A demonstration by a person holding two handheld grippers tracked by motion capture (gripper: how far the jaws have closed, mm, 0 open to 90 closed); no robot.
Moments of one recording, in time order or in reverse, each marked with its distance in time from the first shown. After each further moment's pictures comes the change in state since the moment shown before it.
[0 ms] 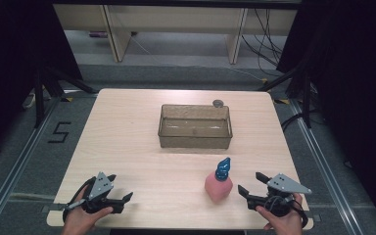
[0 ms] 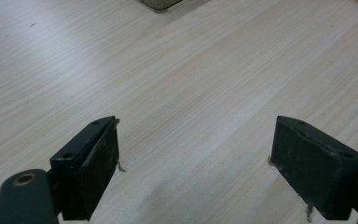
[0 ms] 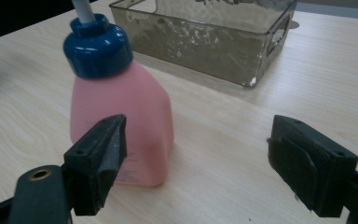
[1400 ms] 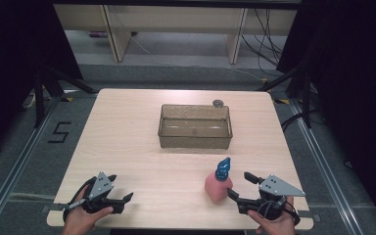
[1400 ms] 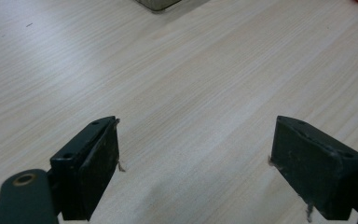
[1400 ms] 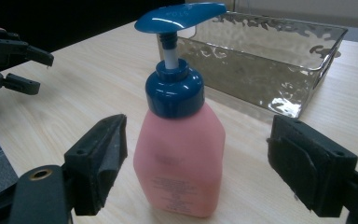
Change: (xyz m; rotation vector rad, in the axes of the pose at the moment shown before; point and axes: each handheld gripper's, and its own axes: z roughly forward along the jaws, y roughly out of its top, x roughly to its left) left arm -0.002 0.001 0.000 0.001 -0.009 -0.029; right arm 0.028 0.015 0.001 -0.065 0.102 -0.028
